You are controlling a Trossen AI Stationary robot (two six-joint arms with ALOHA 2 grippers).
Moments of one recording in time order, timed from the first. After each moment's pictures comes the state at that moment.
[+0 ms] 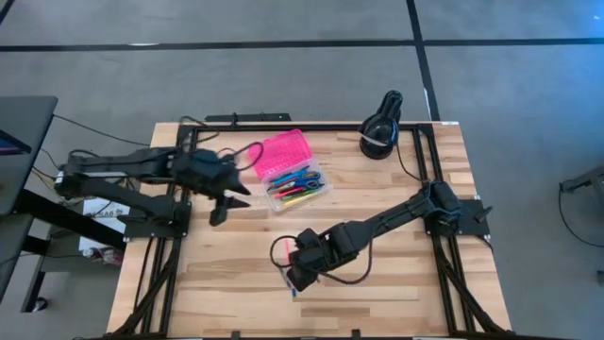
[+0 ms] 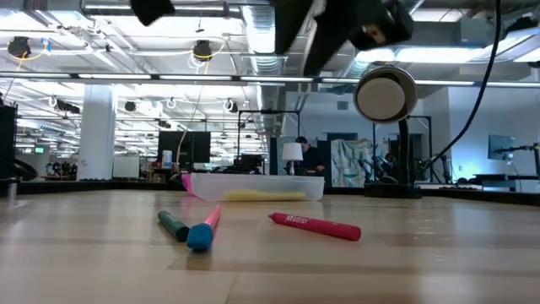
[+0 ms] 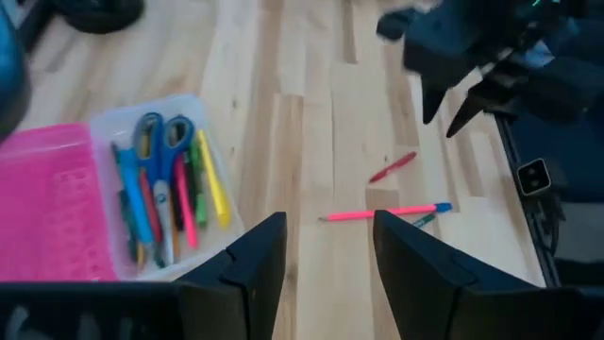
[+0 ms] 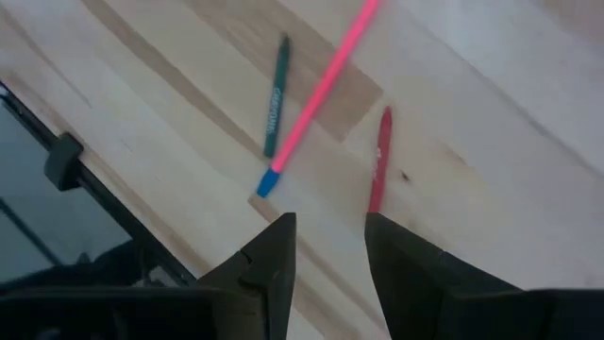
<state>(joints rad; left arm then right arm) -0.01 1.01 1.14 -0.82 0.08 -0.13 0.40 2.08 1.86 -1.00 0.00 1.23</state>
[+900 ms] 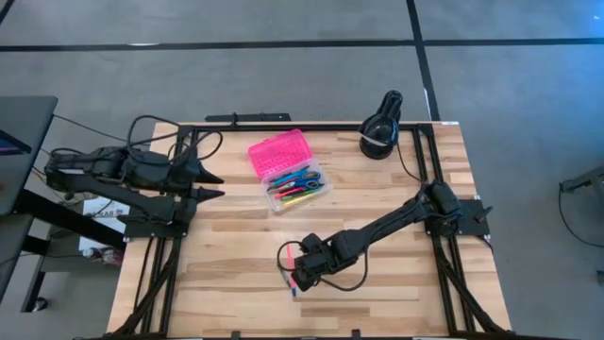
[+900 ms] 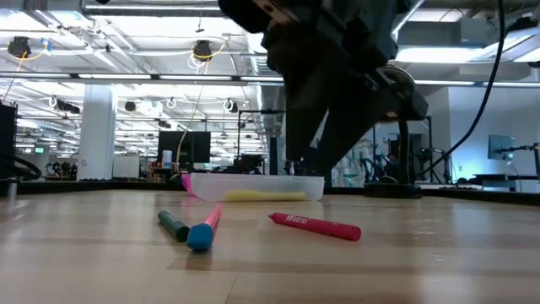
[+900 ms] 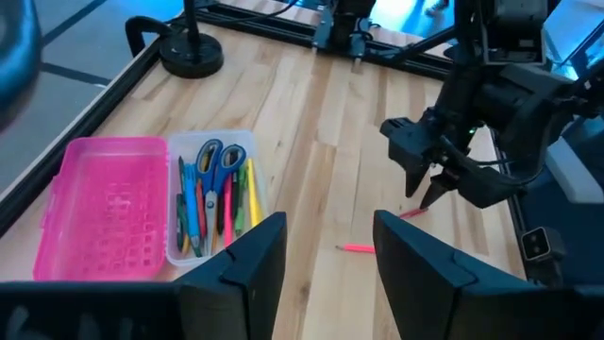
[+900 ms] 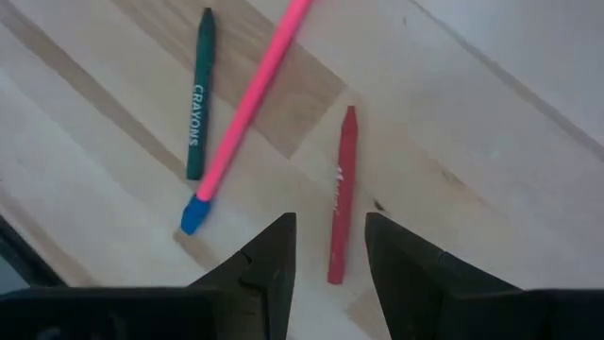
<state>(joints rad) -0.19 0.76 1.14 -0.91 -0.24 -0.34 0.41 2.08 1.58 -0.72 0.04 1.25</state>
